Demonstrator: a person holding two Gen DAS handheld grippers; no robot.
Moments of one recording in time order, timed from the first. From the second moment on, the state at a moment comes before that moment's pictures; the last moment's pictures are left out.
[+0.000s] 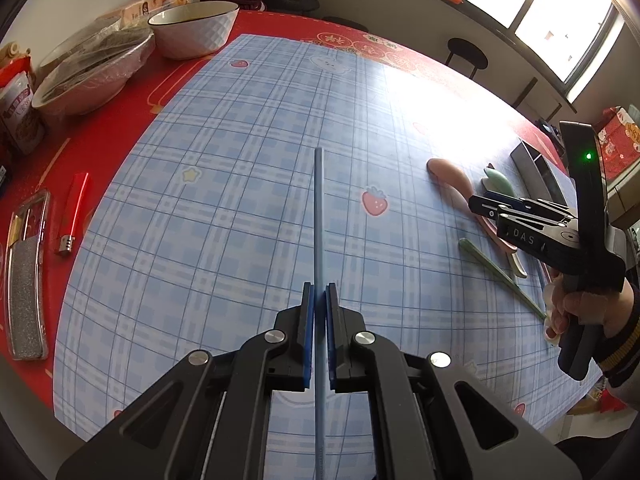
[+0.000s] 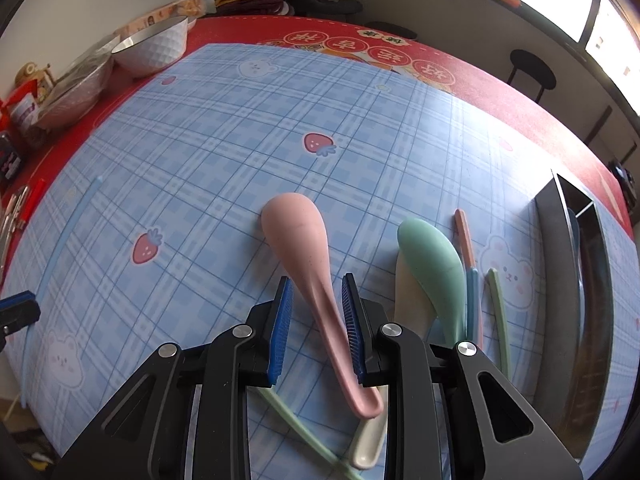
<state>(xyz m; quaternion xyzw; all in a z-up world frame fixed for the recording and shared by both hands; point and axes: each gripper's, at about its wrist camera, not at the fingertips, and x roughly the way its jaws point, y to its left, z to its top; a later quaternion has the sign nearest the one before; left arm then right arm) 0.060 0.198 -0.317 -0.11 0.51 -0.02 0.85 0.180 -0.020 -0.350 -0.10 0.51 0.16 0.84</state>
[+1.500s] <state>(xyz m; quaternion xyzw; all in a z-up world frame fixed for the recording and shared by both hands) 0.108 0.171 -0.347 -0.06 0.58 -0.04 0.81 0.114 -0.120 -0.296 0.15 0.46 0.09 0.87</state>
